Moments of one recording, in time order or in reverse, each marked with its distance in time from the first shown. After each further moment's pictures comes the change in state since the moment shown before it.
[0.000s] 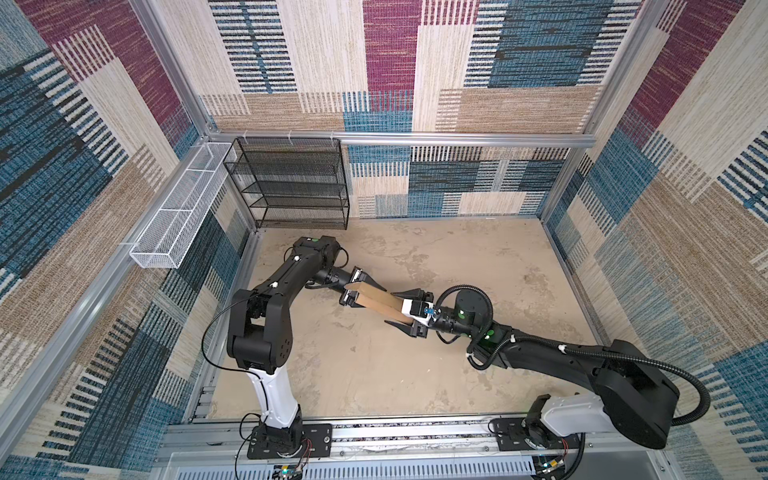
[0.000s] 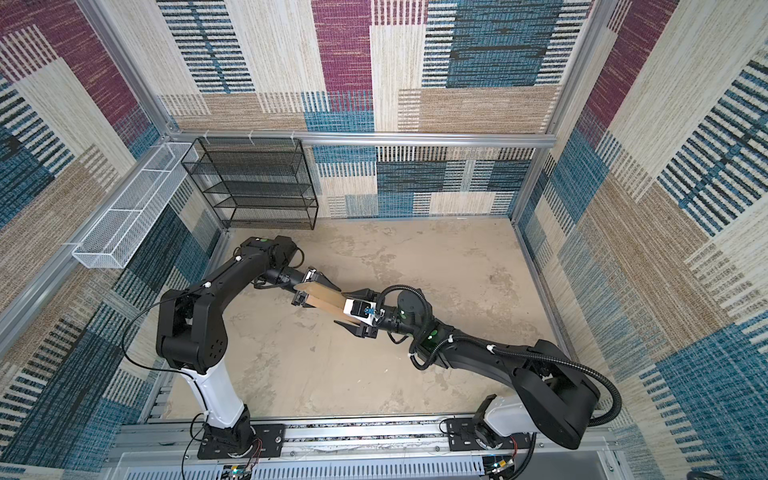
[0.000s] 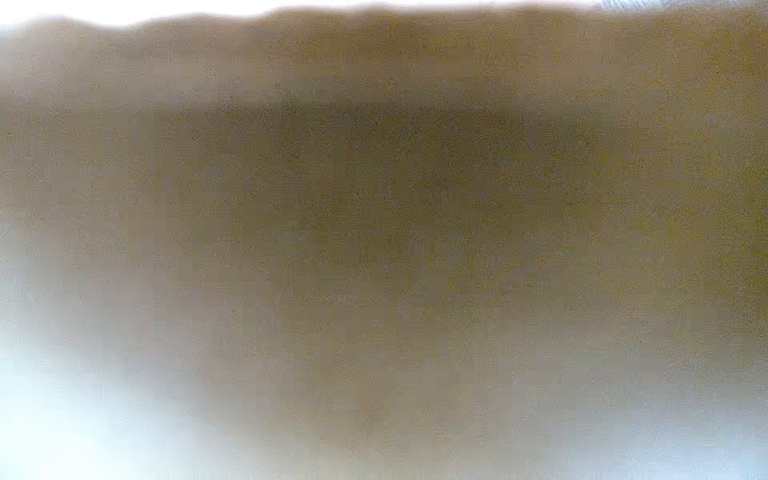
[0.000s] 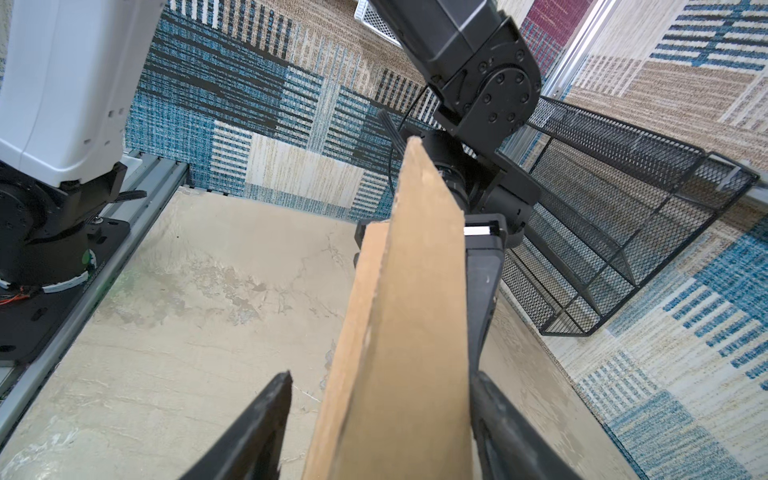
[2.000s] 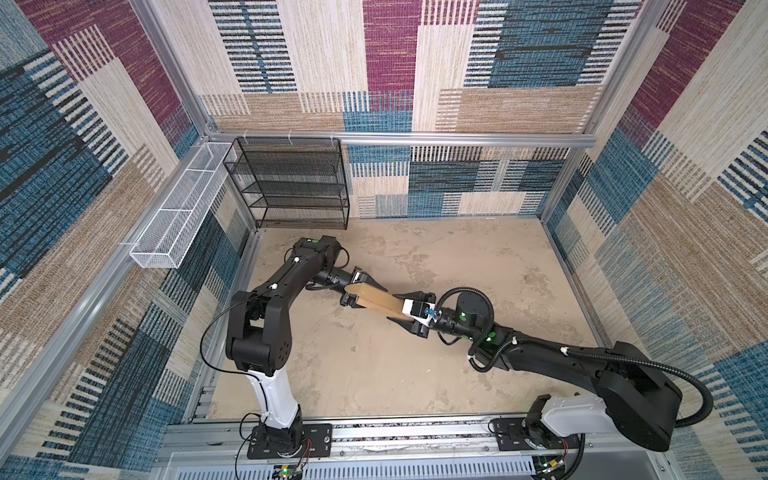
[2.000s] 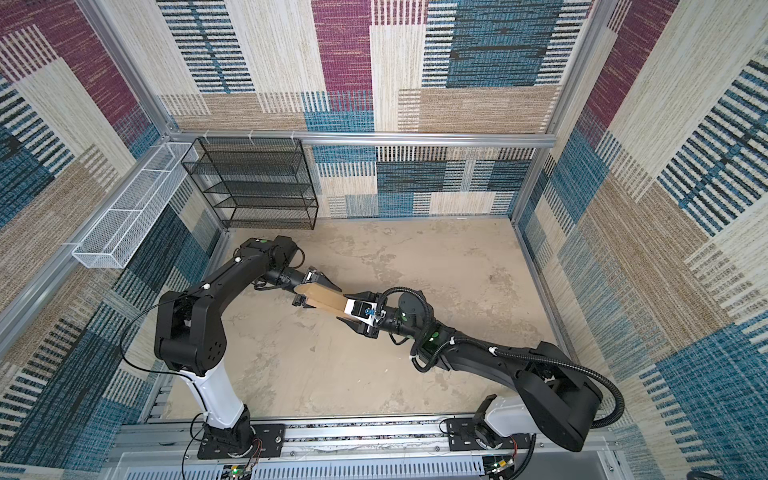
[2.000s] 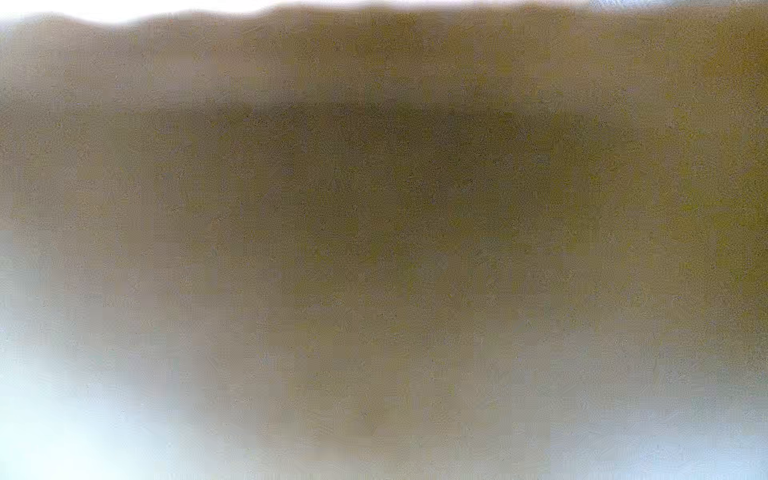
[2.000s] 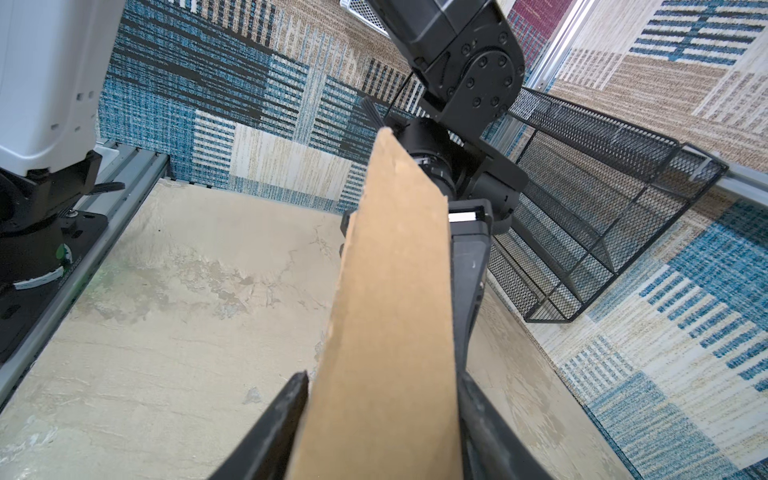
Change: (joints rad) left arm -0.008 -0.015 -0.014 0.022 0.003 0.001; right arm 0.003 -0.019 -0.019 -0.002 0.053 -0.016
